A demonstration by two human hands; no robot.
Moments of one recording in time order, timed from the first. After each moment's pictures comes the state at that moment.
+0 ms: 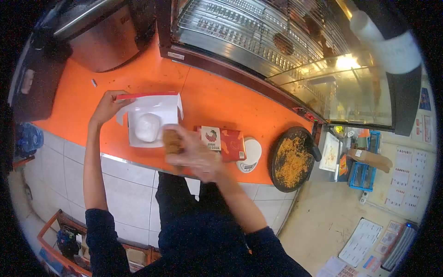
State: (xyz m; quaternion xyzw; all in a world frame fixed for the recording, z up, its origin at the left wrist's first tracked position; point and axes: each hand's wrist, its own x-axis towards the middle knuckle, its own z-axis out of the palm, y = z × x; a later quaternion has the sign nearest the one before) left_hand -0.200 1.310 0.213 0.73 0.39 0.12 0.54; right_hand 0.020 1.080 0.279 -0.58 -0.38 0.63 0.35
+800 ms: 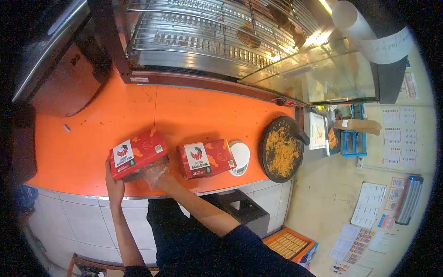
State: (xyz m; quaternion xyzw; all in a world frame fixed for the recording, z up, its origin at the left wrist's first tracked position) left_hand -0.211 1.191 0.142 0.60 0.52 0.24 0.56; right_hand -0.055 1.108 0.110 -0.75 -0.63 0.19 0.05
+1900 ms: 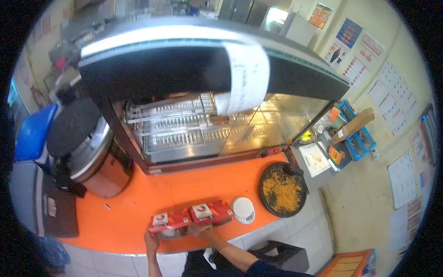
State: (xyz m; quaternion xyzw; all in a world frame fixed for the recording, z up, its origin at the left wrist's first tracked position) left_hand -0.231 1.193 0.139 0.72 0.45 0.17 0.50; right_hand -0.005 1.003 0.097 -0.74 -0.59 0.33 0.02
